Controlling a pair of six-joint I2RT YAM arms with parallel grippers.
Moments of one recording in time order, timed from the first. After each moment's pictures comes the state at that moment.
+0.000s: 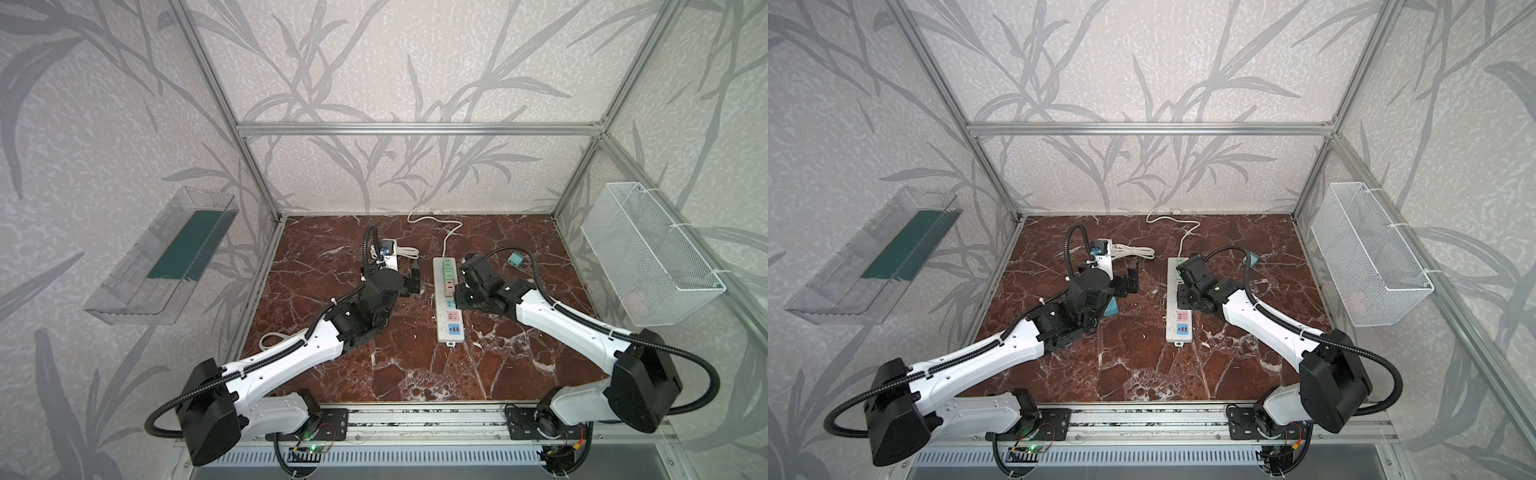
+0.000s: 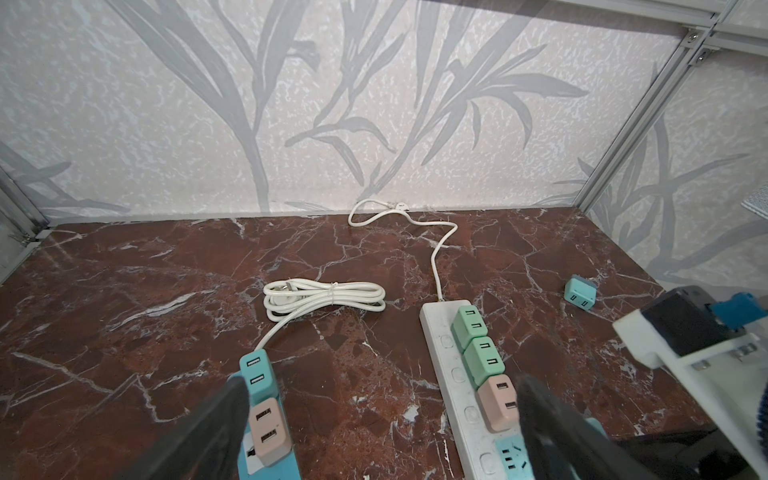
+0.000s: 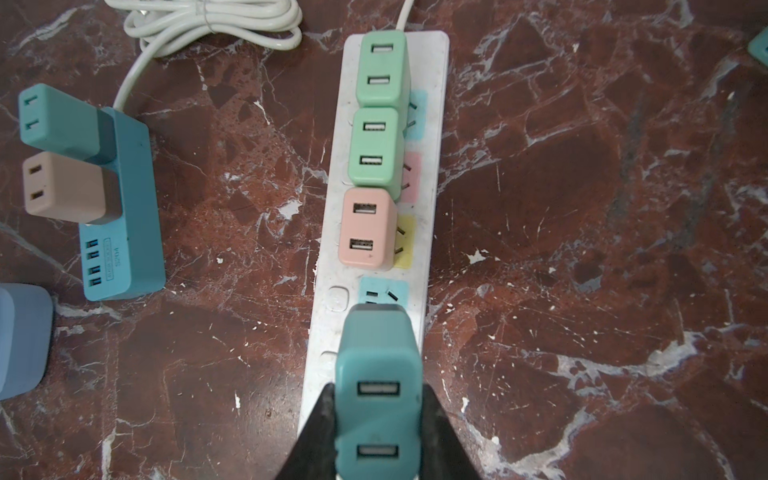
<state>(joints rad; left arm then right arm) -0.86 1.21 0.90 -0.02 -0.62 -0.35 0.64 1.44 1.02 -0.58 0.14 0.57</state>
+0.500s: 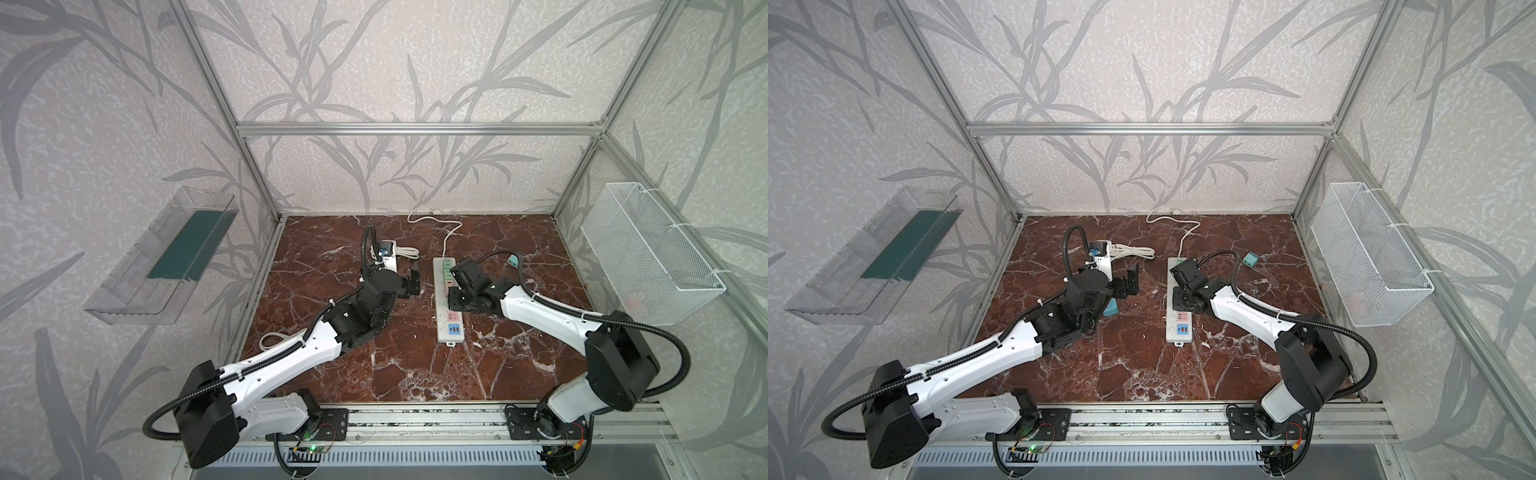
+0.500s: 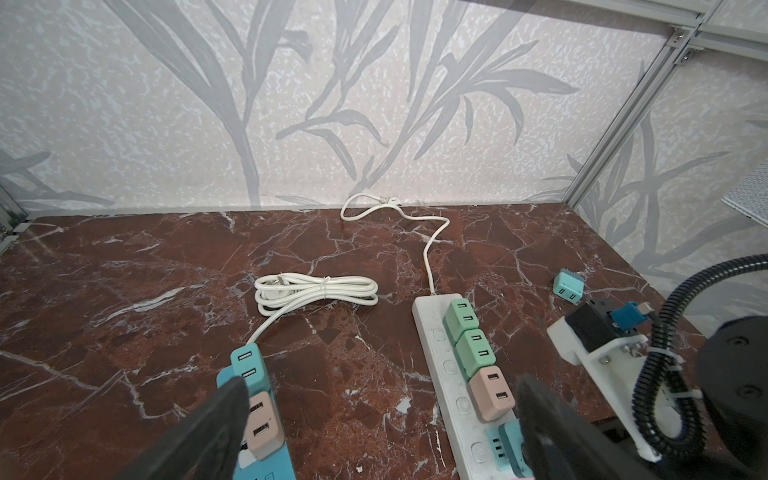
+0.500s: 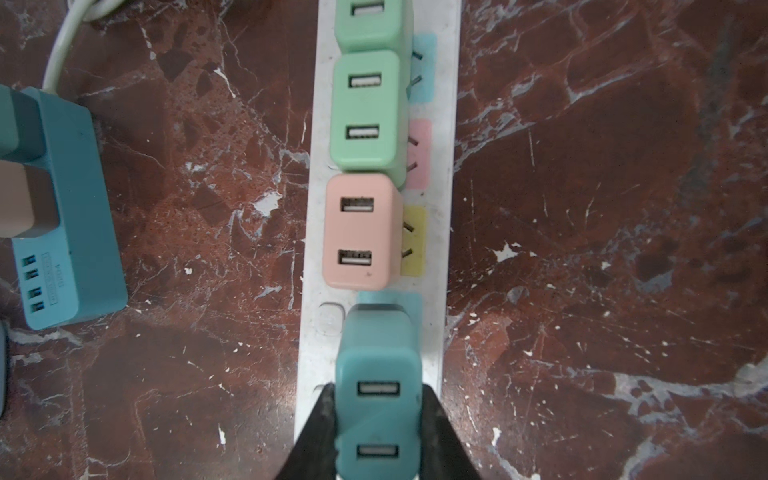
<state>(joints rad) -0.86 1.19 0.89 -0.02 -0.59 -0.36 0.64 1.56 1.01 -0.50 0.13 0.62</state>
